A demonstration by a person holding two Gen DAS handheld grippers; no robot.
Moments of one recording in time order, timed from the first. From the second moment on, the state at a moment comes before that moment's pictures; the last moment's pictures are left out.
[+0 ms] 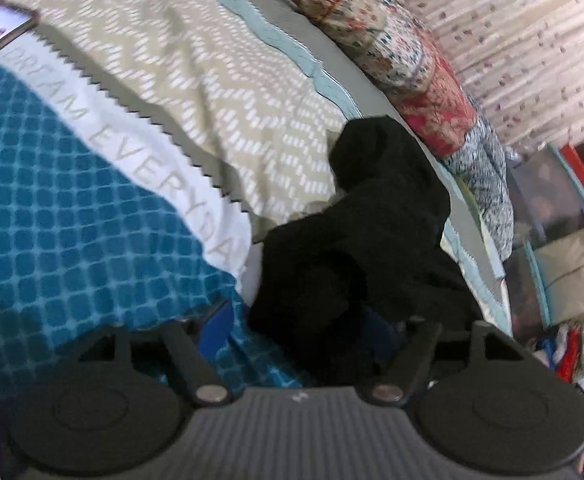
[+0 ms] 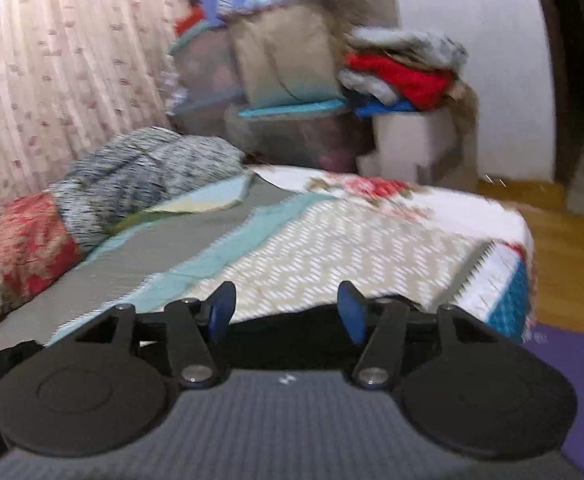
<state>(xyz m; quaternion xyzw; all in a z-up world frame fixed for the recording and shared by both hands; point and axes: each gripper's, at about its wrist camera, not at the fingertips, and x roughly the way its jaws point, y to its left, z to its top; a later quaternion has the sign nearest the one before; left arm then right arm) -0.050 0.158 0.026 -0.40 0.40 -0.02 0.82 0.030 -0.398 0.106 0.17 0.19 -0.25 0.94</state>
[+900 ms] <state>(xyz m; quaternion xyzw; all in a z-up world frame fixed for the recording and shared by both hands) -0.071 0.175 0.013 -0.50 0.38 -0.09 0.77 0.007 -0.053 0.056 -0.23 0.25 0.35 0.87</state>
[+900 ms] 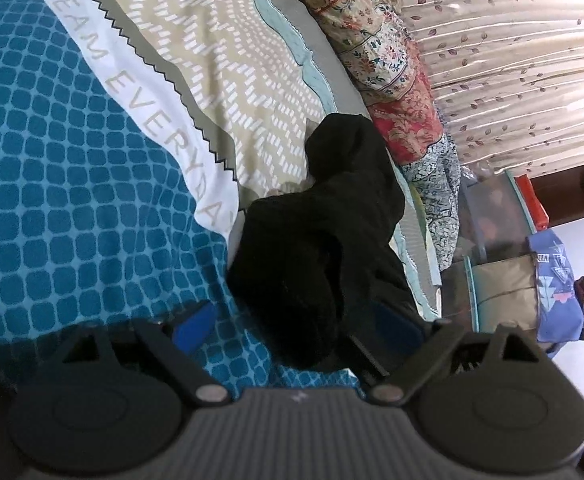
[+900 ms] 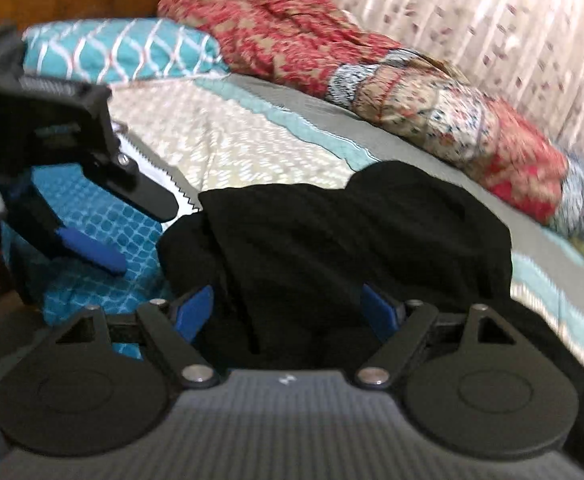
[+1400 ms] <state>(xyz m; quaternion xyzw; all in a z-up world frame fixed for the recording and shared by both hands) -0.068 0.175 0.013 -0.50 0.38 -0.11 0.77 0.083 -0.128 0.062 0.14 0.36 0.31 0.87</state>
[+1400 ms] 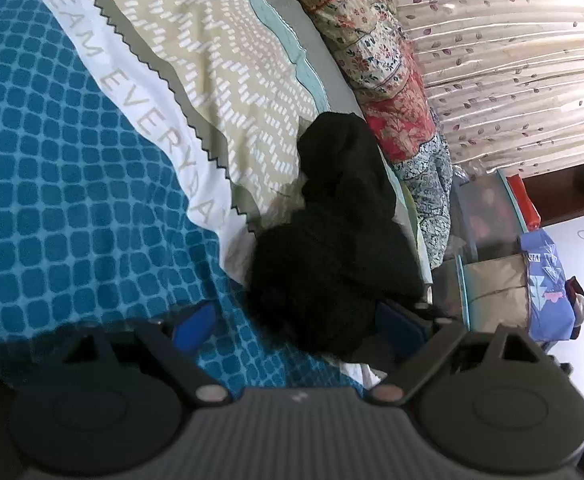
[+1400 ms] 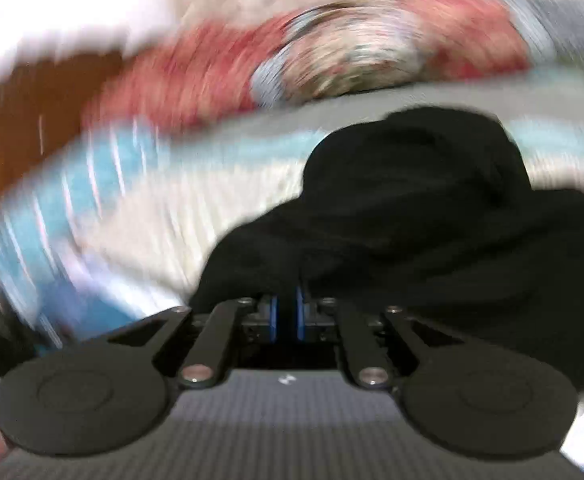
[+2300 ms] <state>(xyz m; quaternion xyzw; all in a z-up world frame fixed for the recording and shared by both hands) -0.019 0.151 0.091 -0.41 0.30 -0.14 0.85 0.080 -0.158 0.047 0.30 0.43 0.29 0.80</state>
